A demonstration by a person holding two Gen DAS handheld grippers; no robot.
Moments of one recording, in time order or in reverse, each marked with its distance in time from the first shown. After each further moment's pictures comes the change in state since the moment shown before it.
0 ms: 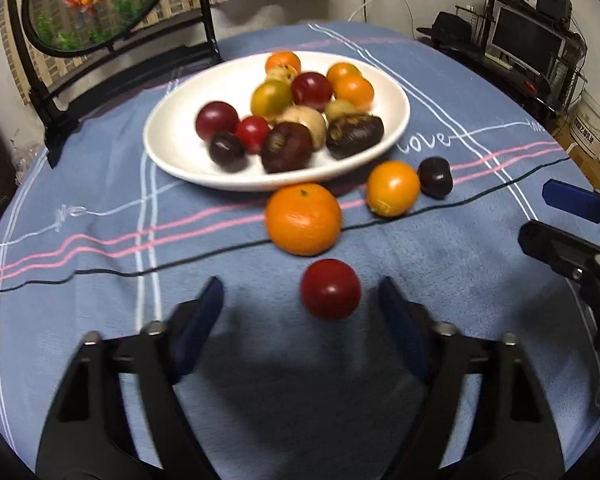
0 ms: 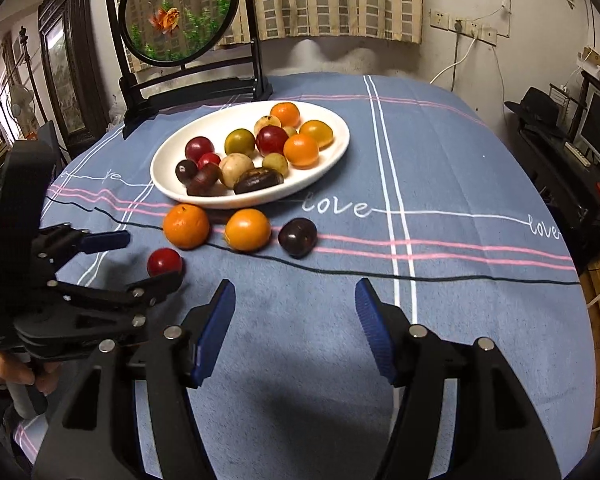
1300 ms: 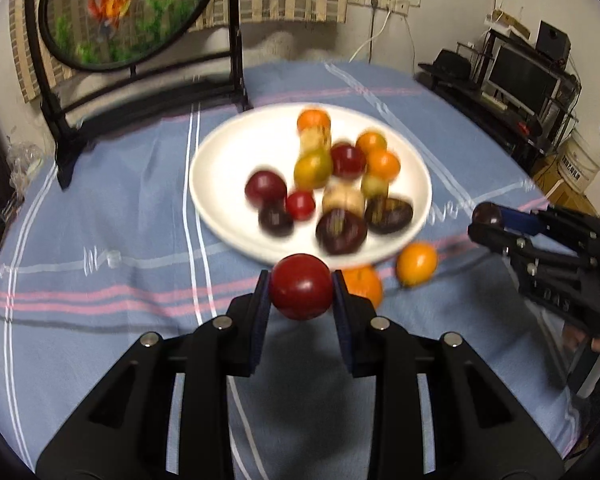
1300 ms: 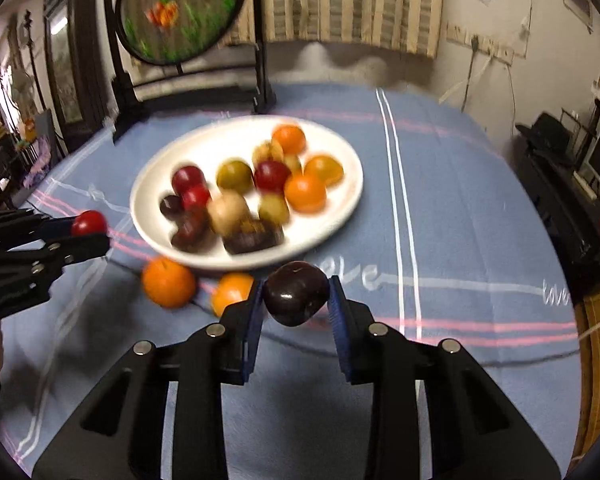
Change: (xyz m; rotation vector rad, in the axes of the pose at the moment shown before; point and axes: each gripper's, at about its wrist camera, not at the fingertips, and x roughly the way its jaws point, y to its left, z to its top) left arm -0.044 0.060 0.050 -0.042 -0.103 -0.057; right arm 0.031 0.009 0.060 -0.067 -0.027 -0.014
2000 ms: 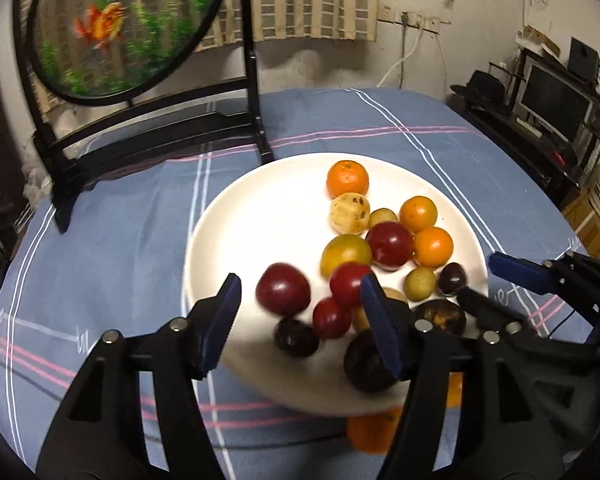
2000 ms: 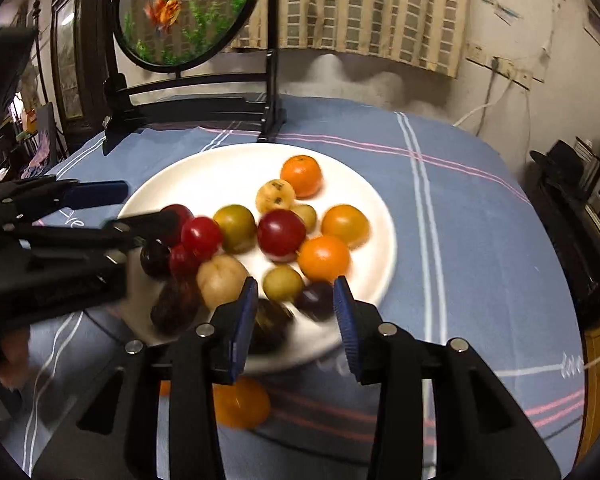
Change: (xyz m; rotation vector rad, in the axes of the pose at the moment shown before) left arm 0.054 0.003 0.054 -0.054 -0.057 0.101; right arm 0.050 0.007 0.040 -0.047 -0.011 -0.007
